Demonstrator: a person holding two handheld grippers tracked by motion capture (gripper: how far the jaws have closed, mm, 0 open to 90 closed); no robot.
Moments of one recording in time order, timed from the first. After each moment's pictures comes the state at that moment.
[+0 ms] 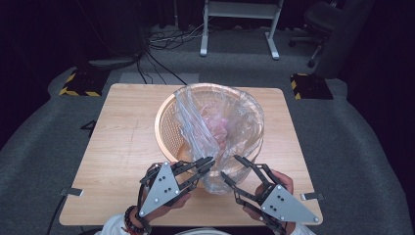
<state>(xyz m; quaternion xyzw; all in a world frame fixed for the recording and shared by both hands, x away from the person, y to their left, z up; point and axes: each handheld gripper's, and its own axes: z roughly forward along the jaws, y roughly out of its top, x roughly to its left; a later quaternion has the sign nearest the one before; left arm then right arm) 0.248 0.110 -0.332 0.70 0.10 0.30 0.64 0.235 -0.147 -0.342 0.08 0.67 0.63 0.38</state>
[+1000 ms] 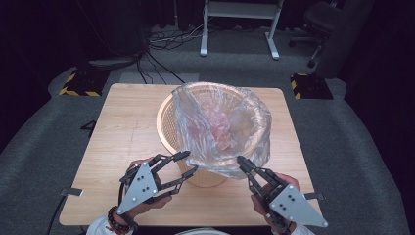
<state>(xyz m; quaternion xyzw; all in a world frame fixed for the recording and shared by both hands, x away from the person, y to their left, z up) 0.255 0.150 -0.348 0.70 0.08 0.32 0.63 0.235 -0.161 -0.338 0.13 0.63 0.64 0.42</state>
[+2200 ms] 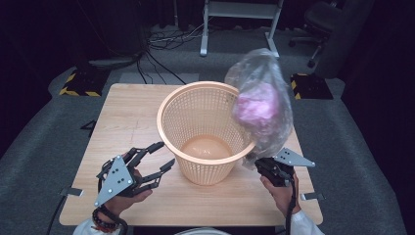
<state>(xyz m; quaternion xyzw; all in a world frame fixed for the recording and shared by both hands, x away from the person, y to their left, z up) 0.266 0.205 -0.362 0.68 0.14 0.34 0.63 0.335 -0.217 -0.427 0.34 0.72 0.57 0.19</state>
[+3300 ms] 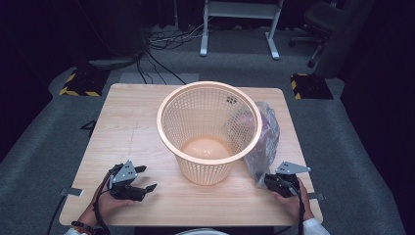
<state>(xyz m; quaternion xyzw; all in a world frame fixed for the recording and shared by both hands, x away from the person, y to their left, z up) 0.320 0.261 -0.498 0.85 0.29 0.14 0.41 0.340 -0.266 -0.503 0.36 0.81 0.44 0.12</state>
